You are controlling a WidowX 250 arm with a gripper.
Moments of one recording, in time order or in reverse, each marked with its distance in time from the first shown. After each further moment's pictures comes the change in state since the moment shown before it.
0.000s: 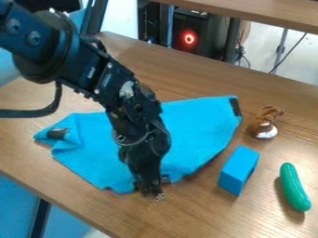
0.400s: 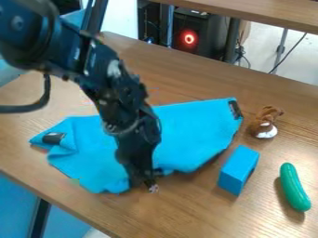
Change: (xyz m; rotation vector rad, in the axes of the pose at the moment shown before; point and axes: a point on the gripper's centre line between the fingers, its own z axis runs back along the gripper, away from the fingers) arm -0.003 0.007 0.012 -0.081 -0.001 0.048
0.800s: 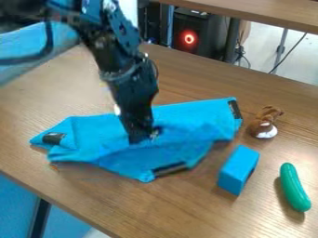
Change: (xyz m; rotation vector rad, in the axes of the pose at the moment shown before) arm 0.024 0.035 0.032 -0.009 -0.001 0.070
